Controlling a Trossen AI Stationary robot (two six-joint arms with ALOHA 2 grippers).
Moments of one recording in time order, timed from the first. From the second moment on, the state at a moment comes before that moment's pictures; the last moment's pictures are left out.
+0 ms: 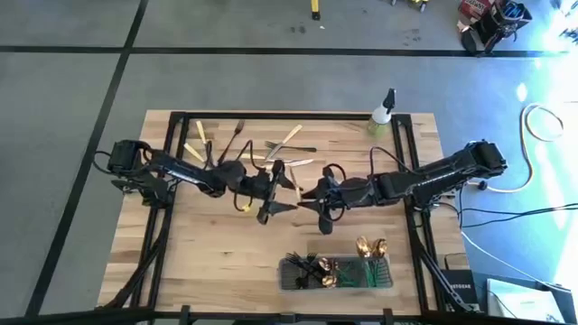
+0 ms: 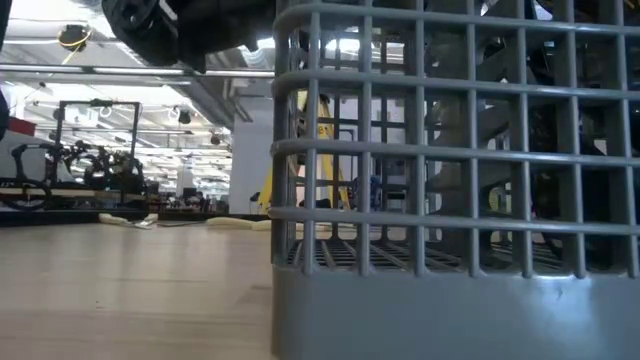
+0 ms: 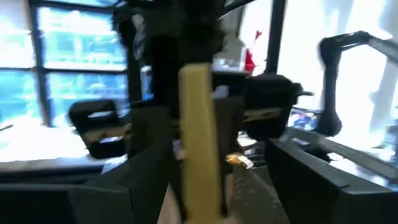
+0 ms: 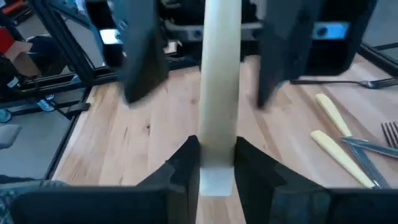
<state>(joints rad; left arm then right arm) -0.02 1.64 0.77 1.05 0.19 -0.07 0.25 1.35 0.88 0.07 0.24 0.31</state>
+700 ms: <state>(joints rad) -0.02 1.64 0.78 1.05 0.15 -0.07 0.25 1.35 0.88 0.06 0.25 0.31</state>
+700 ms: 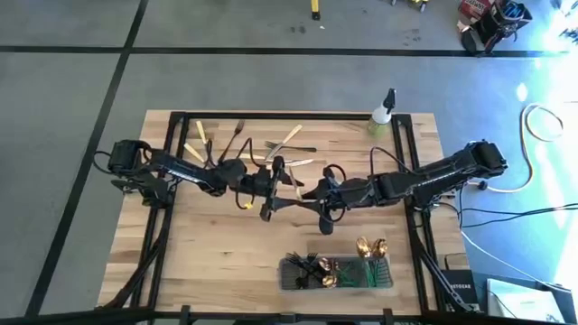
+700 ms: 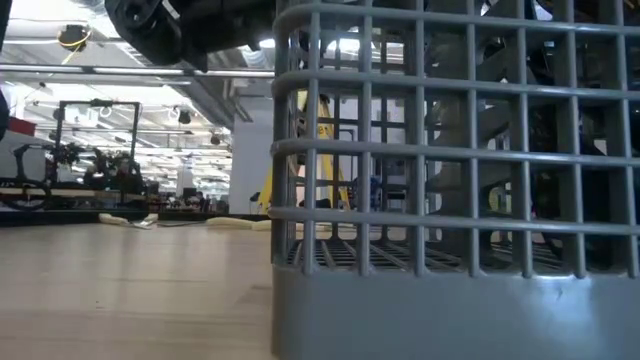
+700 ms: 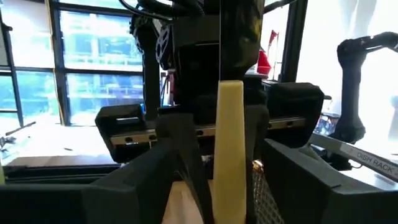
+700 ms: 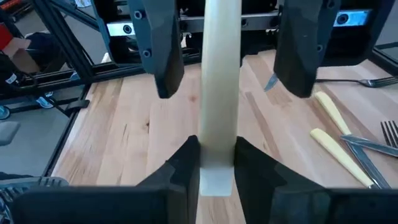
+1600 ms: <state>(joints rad) -0.02 1.64 0.78 1.05 0.17 -0.07 0.25 1.35 0.88 0.04 0.27 0.25</state>
